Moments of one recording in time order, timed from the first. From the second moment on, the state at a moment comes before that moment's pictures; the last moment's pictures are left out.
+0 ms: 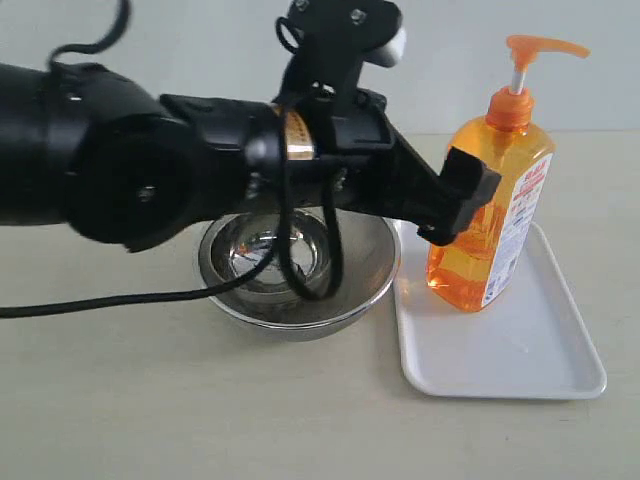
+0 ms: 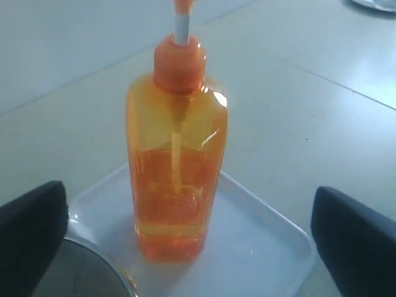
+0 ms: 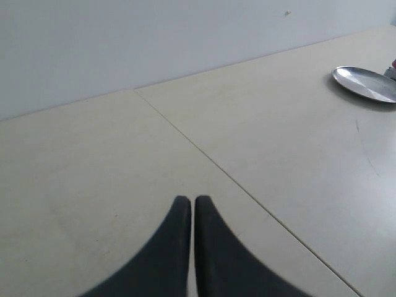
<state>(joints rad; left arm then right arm) -0.88 1.63 -1.05 0.00 -0.09 -0.06 0.33 0.95 -0.49 -1.47 0.95 1.73</state>
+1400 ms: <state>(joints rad) -0.76 0.81 -0.51 -0.01 -0.17 -0.11 0.33 0.95 -0.49 -1.47 0.95 1.73</state>
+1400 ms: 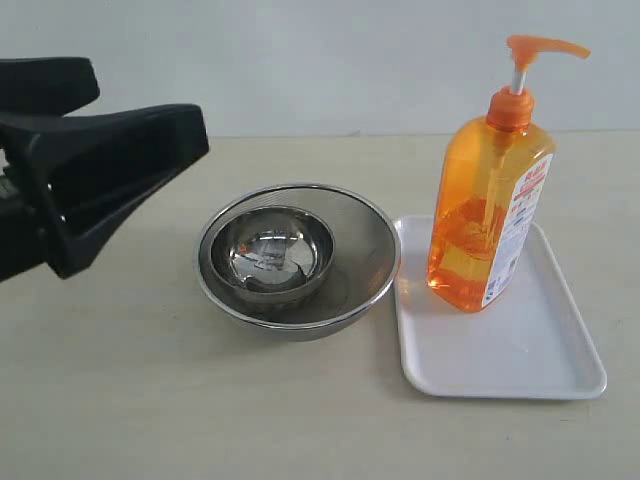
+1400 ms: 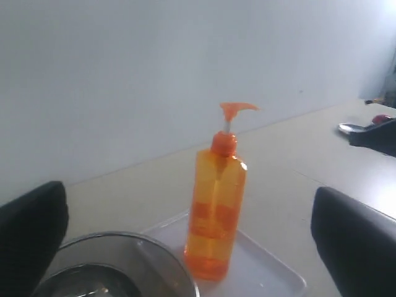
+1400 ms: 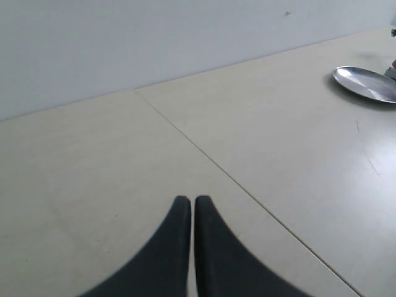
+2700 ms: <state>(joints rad) 0.03 0.00 0.00 -0.01 0.28 -0.14 0.33 0.95 -0.49 -1.47 0.95 1.73</state>
